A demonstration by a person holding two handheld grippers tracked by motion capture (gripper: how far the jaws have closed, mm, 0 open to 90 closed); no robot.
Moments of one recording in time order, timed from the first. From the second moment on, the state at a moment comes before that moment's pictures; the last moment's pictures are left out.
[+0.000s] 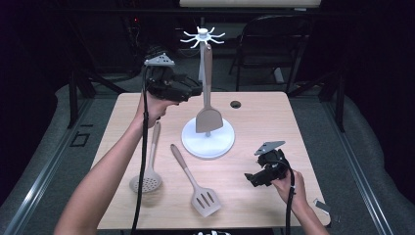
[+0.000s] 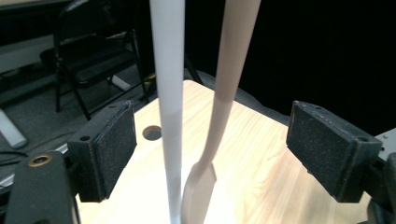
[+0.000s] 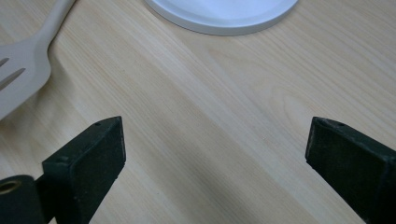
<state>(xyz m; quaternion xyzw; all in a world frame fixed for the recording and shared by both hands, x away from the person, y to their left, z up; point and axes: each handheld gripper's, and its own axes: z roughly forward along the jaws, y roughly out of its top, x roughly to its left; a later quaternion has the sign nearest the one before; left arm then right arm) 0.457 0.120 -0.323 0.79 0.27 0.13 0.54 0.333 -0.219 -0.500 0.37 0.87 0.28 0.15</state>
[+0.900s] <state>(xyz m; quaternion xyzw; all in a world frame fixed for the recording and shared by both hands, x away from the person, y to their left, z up) 0.441 0.107 -0.257 0.75 0.26 0.23 0.57 0.335 -0.221 -0.499 0.37 0.88 0.27 0.16</state>
